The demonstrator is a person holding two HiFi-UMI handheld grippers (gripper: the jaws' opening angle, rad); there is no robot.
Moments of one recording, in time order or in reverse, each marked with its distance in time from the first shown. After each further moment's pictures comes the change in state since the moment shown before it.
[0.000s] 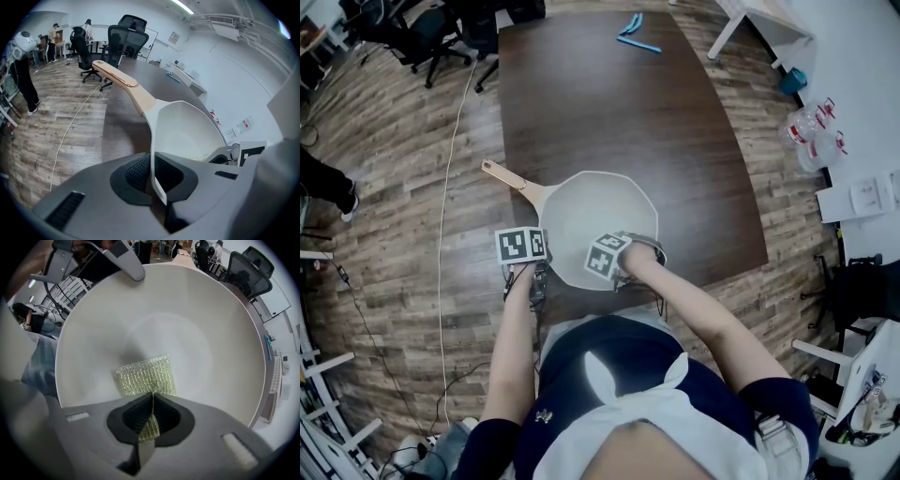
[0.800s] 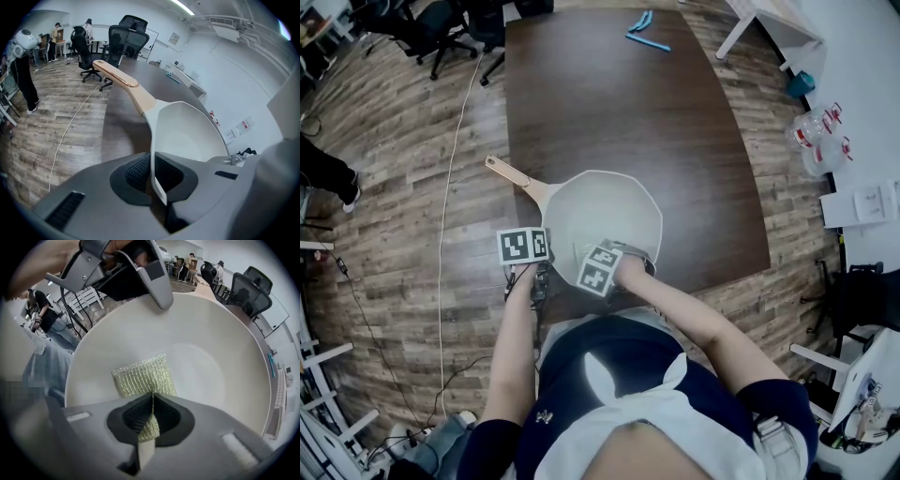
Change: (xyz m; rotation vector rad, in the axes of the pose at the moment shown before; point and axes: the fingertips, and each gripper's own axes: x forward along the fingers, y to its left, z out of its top) left arm 0.001 -0.004 0.001 -0.005 -0.007 -0.005; right arm -0.009 0.033 0.052 -0.074 -0.228 0.005
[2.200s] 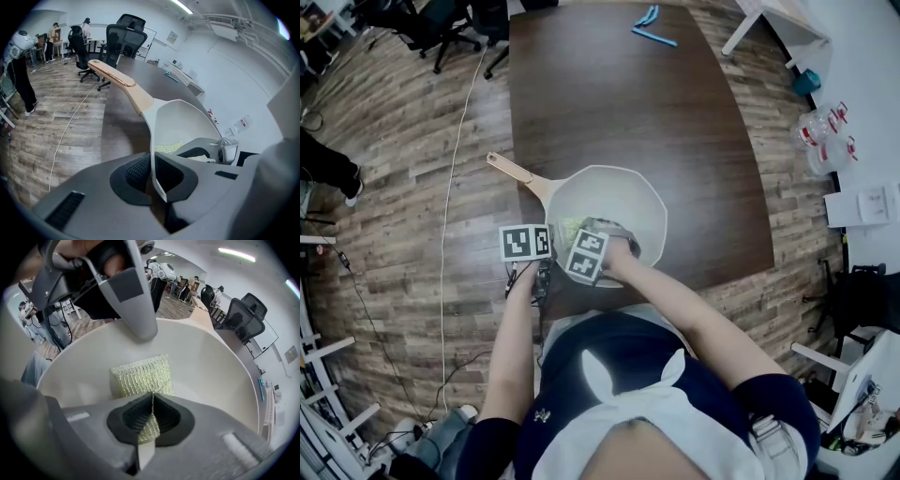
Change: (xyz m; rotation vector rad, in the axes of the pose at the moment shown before) left arm 0.000 0.001 -0.004 0.017 0.013 -0.016; right arm 0.014 -0.040 0.067 -0.095 -0.160 -0.158
